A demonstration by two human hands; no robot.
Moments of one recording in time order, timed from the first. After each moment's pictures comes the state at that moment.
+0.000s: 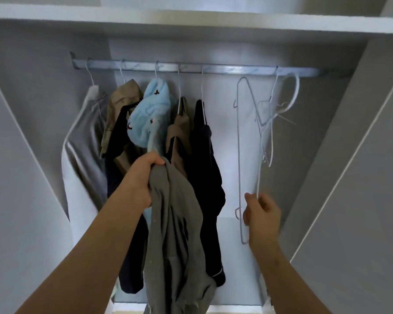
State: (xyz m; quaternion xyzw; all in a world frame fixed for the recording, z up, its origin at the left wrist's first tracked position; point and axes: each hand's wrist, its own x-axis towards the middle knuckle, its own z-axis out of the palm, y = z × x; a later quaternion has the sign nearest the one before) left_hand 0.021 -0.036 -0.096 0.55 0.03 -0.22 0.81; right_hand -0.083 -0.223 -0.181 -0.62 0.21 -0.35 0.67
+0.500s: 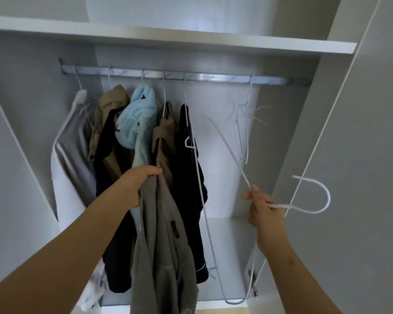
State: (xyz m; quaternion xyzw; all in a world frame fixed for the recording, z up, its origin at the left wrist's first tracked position) left_hand 0.004 -0.032 -0.103 0.68 0.04 -0.26 0.69; right_hand -0.145 -0.239 -0.162 -0.59 0.19 -0.34 0.70
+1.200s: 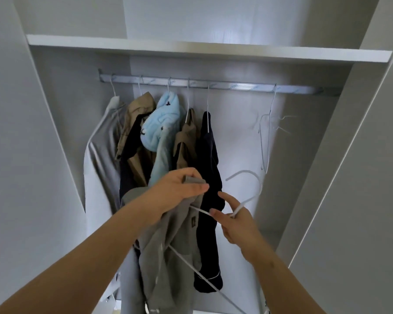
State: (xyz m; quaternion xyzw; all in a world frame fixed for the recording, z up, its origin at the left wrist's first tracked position) left_hand -0.069 -0.043 -0.077 0.73 -0.26 -0.17 0.61; right_hand -0.125 -0.206 -0.157 -0.75 0.08 -0.05 0.66
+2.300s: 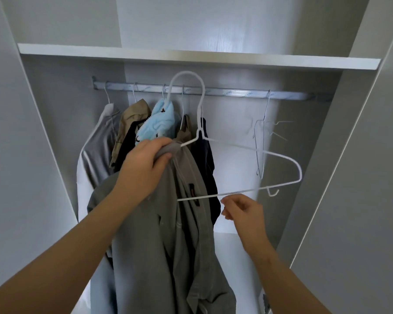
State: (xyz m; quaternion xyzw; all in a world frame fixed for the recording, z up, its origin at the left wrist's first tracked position) left_hand -0.027 -0.025 -0.059 0.83 -0.31 0.34 0.32; right_hand -0.107 -0.218 -0.148 -0.72 0.09 -0.27 0.64
